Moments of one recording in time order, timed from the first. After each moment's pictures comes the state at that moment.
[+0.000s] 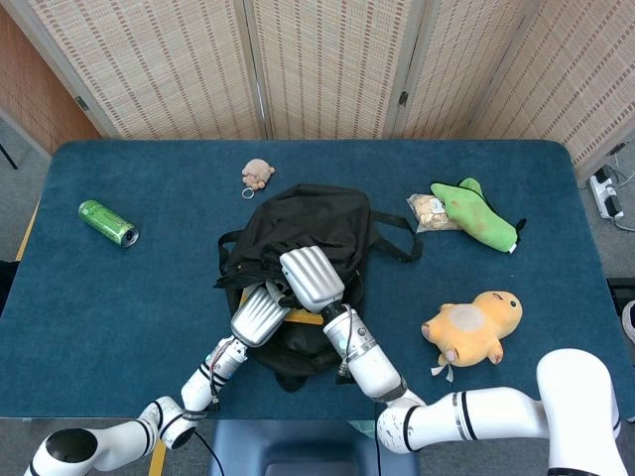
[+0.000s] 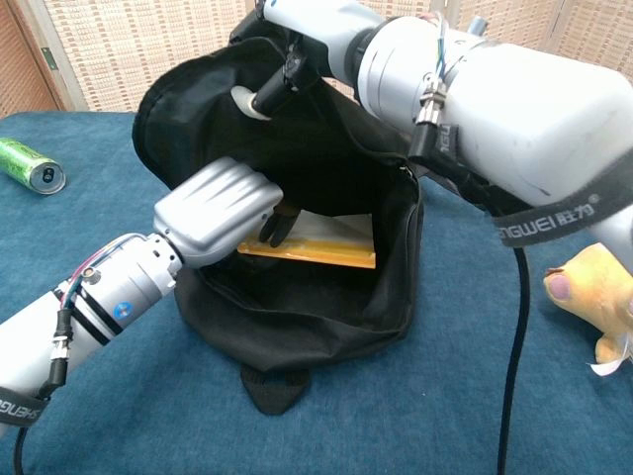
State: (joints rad) left arm -0.74 -2.01 -0.10 -0.84 1.66 1.29 0.31; right arm 1.00 -1.69 0.39 -1.78 -0.85 1.15 -0.47
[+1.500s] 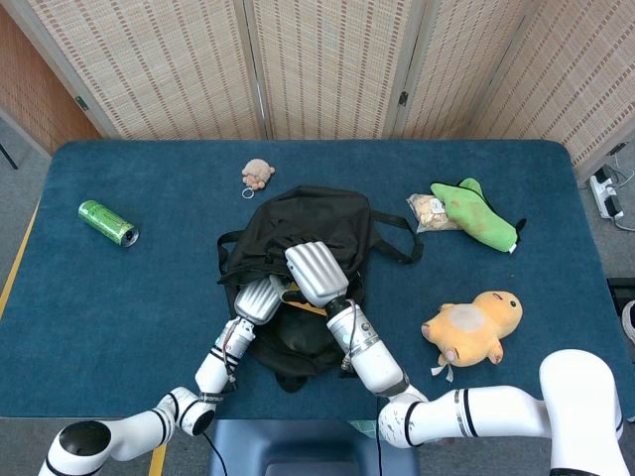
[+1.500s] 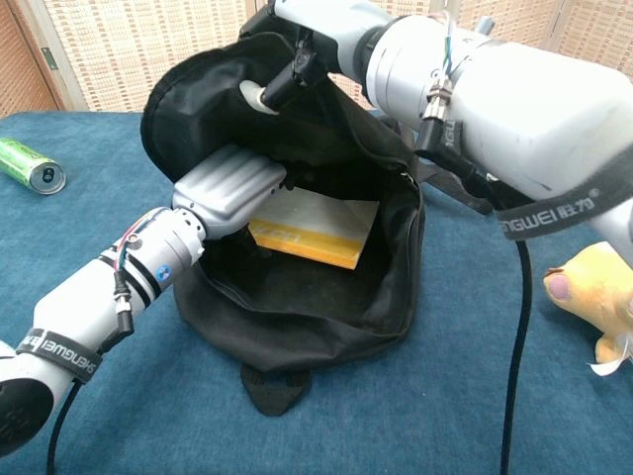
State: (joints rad) left arm -0.80 -2.05 -0.20 -0.85 1.45 1.17 0.44; right arm 1.00 -1.69 0.40 -1.75 -0.86 1.15 -0.43
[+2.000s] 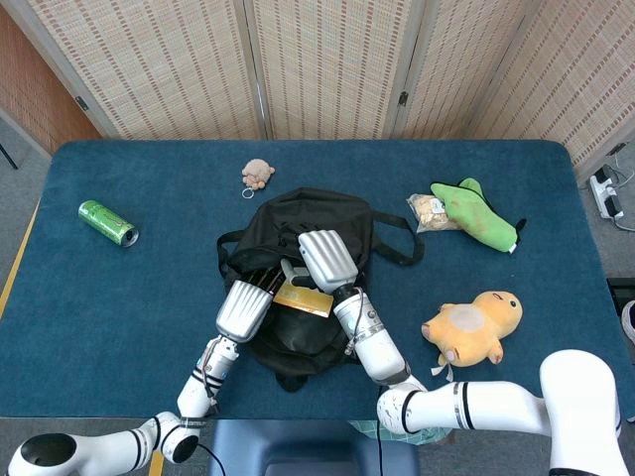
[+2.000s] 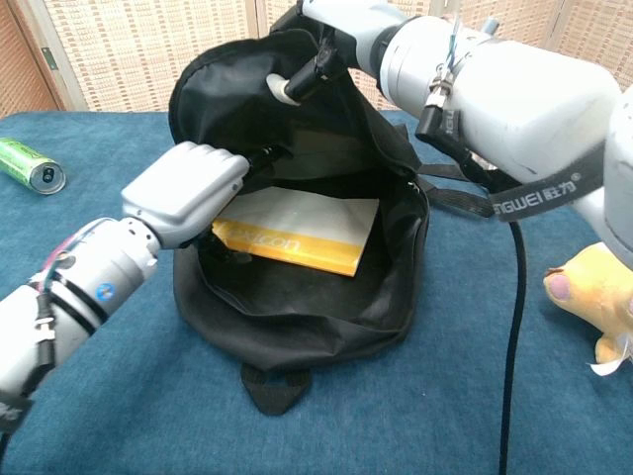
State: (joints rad) left arm -0.67 -1.92 -0.14 -1.14 1.47 1.31 0.47; right arm 0.99 -1.69 0.42 -1.68 -0.81 1.14 -0.41
